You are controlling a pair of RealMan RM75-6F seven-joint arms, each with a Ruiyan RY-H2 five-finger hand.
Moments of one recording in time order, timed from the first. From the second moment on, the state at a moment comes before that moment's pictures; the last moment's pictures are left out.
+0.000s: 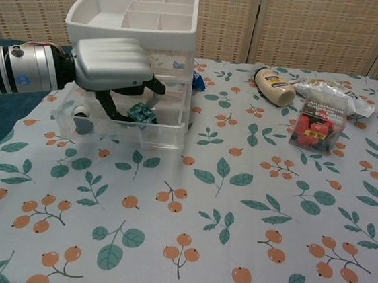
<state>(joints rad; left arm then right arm) -1.01 -1.65 0.08 -0.77 1.81 1.16 -0.07 -0.01 -0.98 0.13 -1.69 -1.45 1.62 -0.09</state>
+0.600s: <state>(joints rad) -0.94 -1.50 0.05 -0.98 1.78 1.26 -0.01 0.00 -0.98 0.14 -1.69 -1.46 1.61 -0.10</state>
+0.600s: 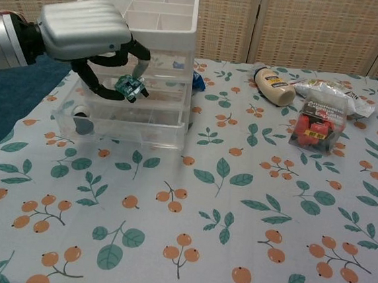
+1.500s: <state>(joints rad) -0.78 -1.35 0.16 -1.34 1.91 1.29 0.19 -0.01 -0.98 0.13 -1.71 -1.48 1.64 -0.10</state>
